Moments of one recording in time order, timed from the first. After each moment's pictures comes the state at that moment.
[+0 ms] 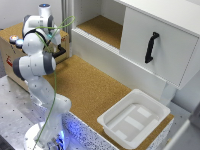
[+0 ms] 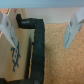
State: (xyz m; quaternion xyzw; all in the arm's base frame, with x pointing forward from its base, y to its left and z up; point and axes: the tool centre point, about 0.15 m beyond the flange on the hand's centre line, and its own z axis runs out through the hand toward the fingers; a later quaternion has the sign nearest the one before) arm 0.292 0.333 0.402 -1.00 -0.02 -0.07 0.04
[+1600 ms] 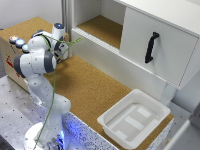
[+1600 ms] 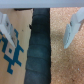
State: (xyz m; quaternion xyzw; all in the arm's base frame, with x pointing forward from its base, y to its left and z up) arm 0.335 0.354 0.311 -0.99 -0.02 -0.04 0.15
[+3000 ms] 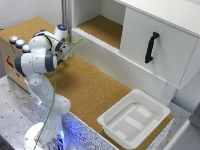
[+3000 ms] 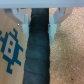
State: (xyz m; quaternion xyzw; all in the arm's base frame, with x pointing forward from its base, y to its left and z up) arm 0.335 0.347 0.308 -0.99 -0.02 -0.02 0.16
